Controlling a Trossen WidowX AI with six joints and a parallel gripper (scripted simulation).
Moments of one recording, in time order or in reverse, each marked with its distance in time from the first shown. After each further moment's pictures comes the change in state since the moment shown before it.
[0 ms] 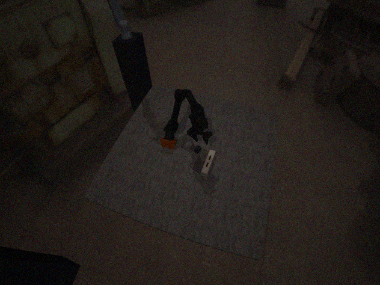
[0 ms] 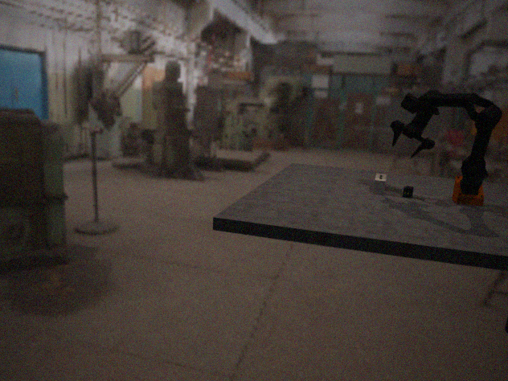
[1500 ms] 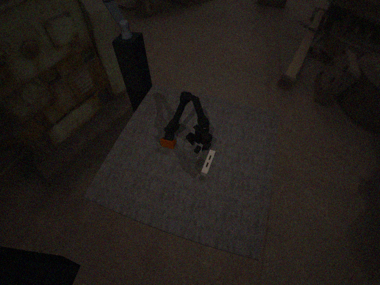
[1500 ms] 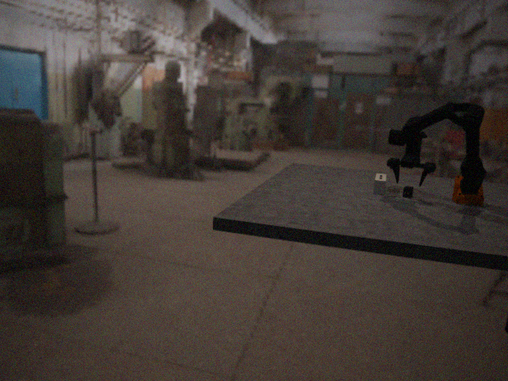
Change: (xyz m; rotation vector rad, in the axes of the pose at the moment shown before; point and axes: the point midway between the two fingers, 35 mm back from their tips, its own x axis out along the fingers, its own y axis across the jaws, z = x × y) arm 0.098 0.086 0.029 -0.095 -0.044 0.420
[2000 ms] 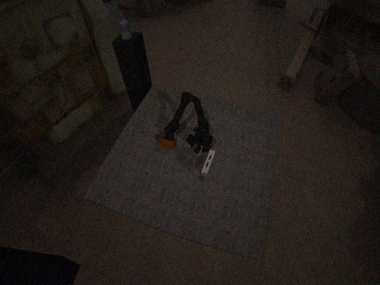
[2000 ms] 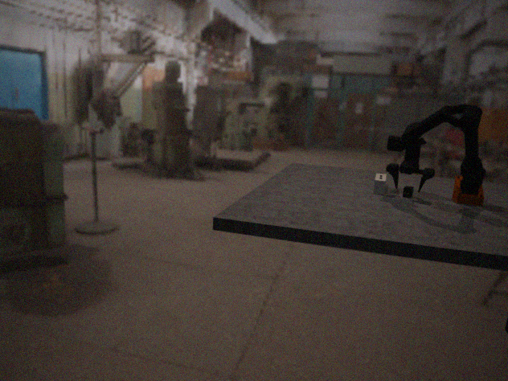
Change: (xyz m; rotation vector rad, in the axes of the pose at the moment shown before) arm 0.024 -0.001 0.003 -0.002 -0.001 -0.002
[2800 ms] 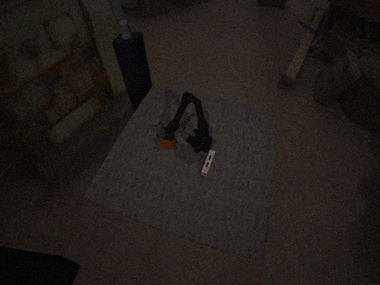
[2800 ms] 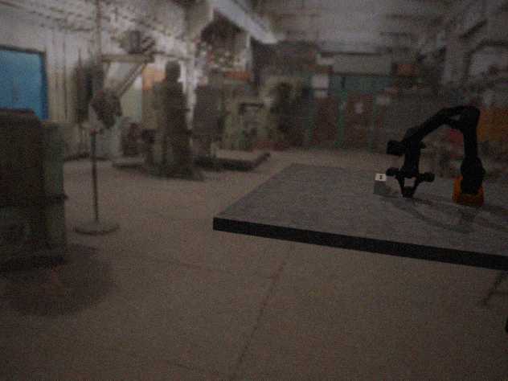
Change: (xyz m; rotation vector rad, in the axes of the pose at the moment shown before) arm 0.017 0.002 0.001 0.002 -0.003 0.004
